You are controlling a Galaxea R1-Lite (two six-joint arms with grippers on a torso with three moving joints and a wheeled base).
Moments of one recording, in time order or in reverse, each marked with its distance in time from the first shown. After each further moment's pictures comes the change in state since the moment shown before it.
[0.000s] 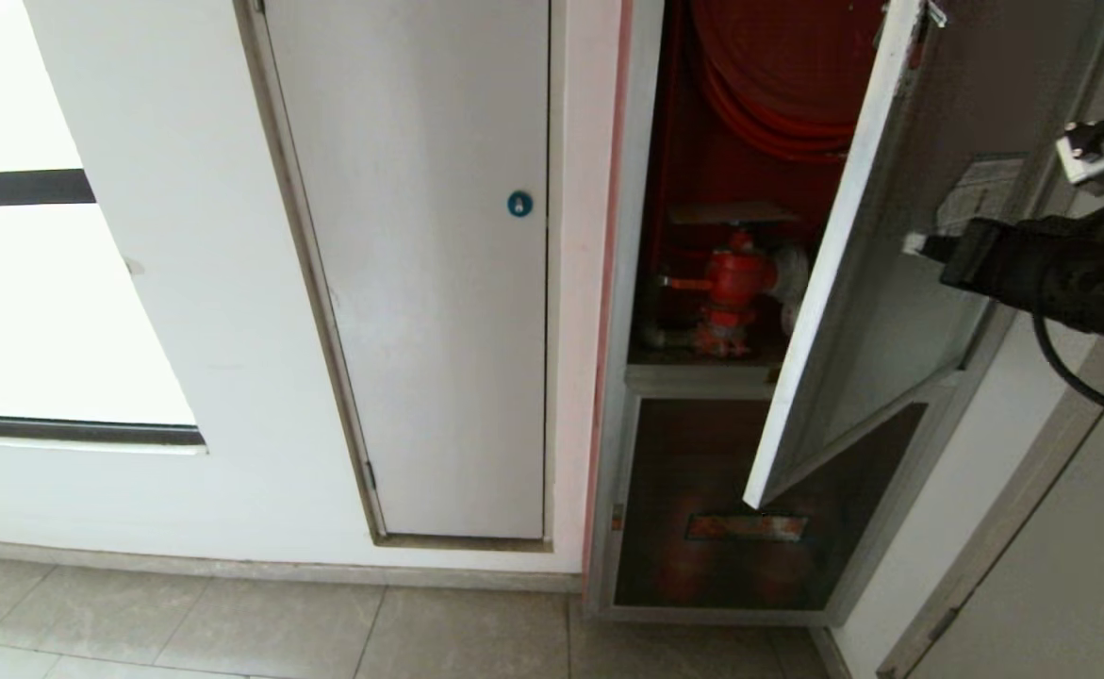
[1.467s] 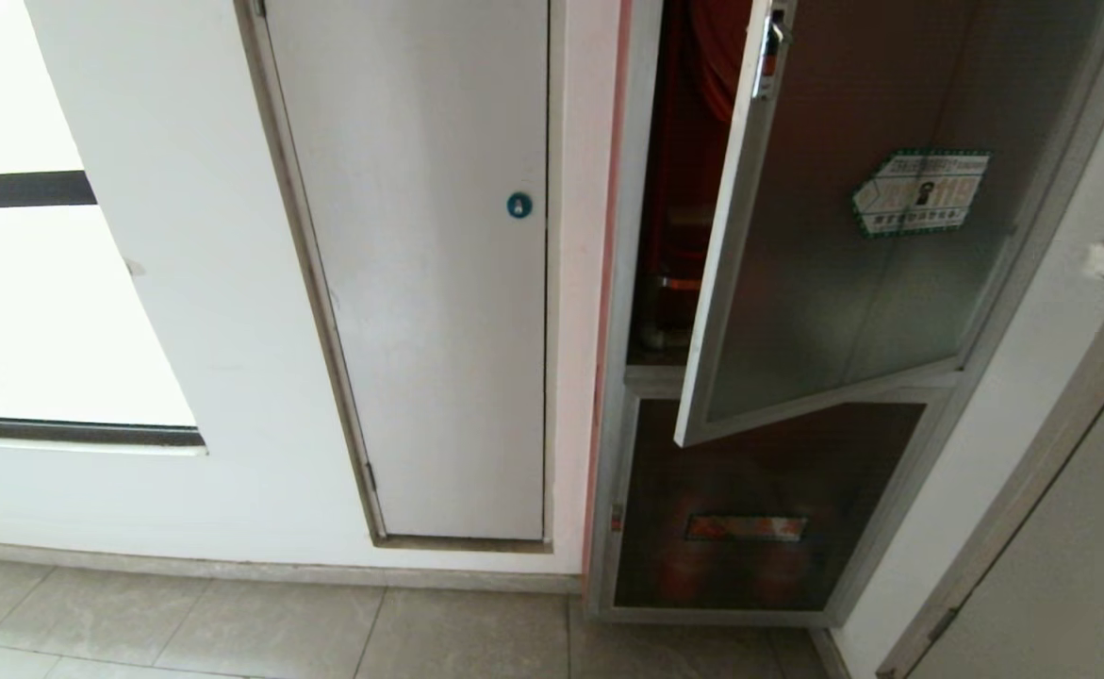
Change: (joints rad) left arm 0.000 0.000 0.000 0.000 0.000 0.000; right arm 0.215 -0.678 0.435 0.039 -0.176 -0.244
